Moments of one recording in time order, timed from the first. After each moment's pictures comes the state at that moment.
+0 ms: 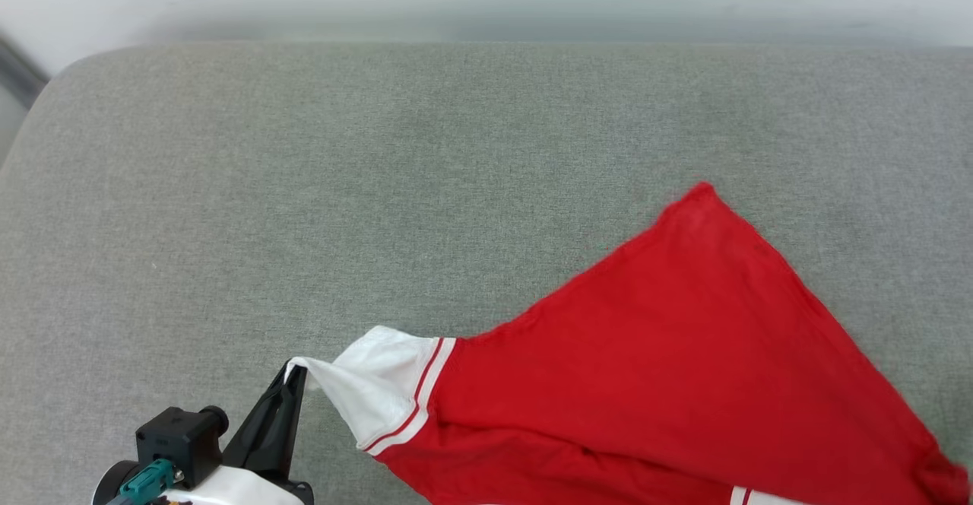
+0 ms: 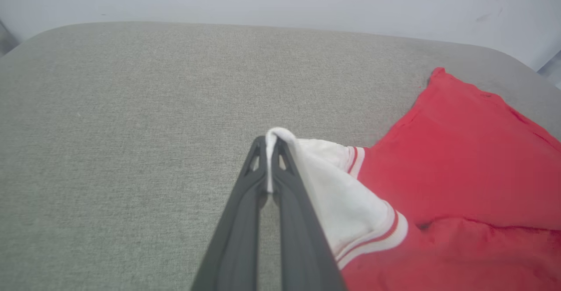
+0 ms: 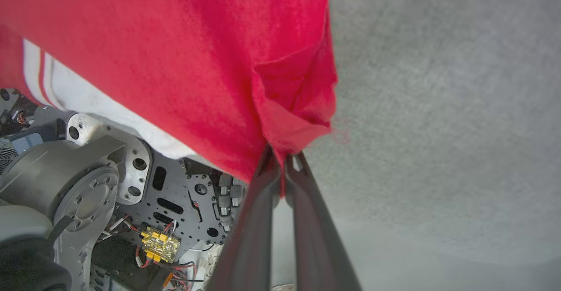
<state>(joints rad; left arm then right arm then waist) -0.05 0.74 -0.67 -0.24 -0.86 0.42 -0.26 -0.10 -1.09 0.53 0.06 1.04 0.13 0.72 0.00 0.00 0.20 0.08</state>
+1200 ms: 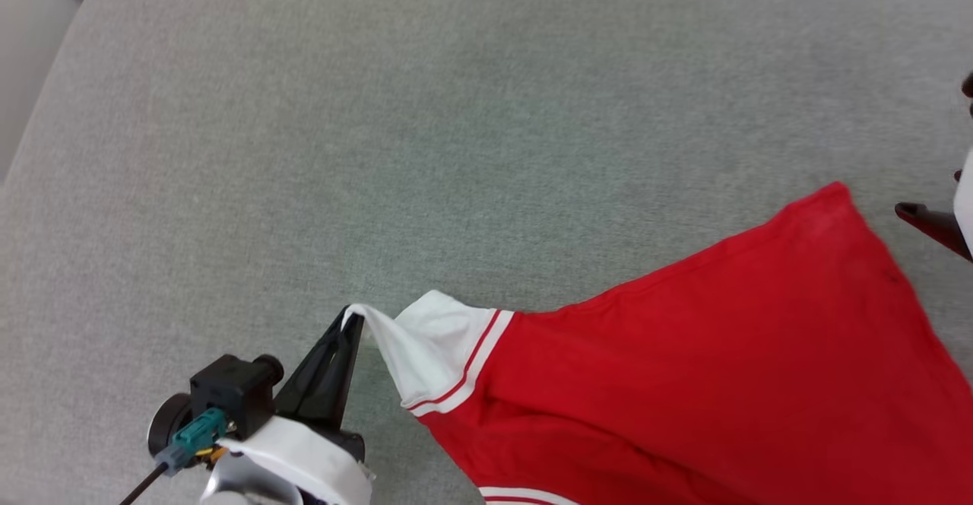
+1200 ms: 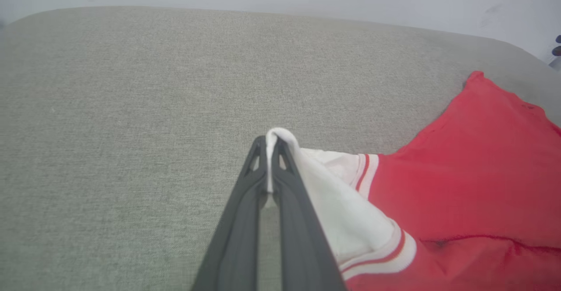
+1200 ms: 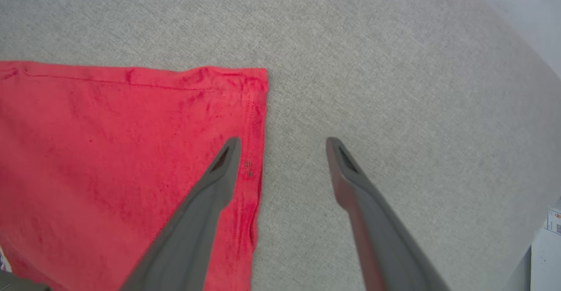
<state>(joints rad) -0.20 0.66 -0.73 -0.20 -0.81 0.35 -0.24 -0.68 -0.84 0.42 0.02 0.75 0.13 1.05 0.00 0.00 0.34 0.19</state>
